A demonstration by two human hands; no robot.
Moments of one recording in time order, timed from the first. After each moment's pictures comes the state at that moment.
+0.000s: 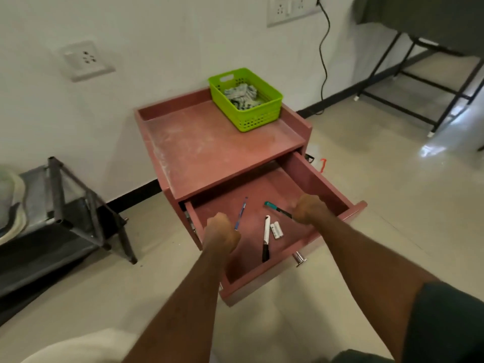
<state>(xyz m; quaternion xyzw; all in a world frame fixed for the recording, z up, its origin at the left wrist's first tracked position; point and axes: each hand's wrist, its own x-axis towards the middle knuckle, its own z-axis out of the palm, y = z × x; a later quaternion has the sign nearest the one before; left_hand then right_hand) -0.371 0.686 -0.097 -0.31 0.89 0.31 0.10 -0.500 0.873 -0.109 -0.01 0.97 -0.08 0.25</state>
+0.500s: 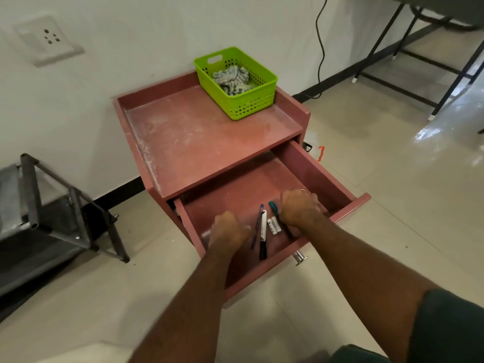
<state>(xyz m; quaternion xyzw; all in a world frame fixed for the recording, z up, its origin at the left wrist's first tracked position) -0.399 0.702 -0.143 -0.26 0.90 0.32 0.14 -0.495 0.858 -0.128 -0.14 0.97 0.01 0.18</state>
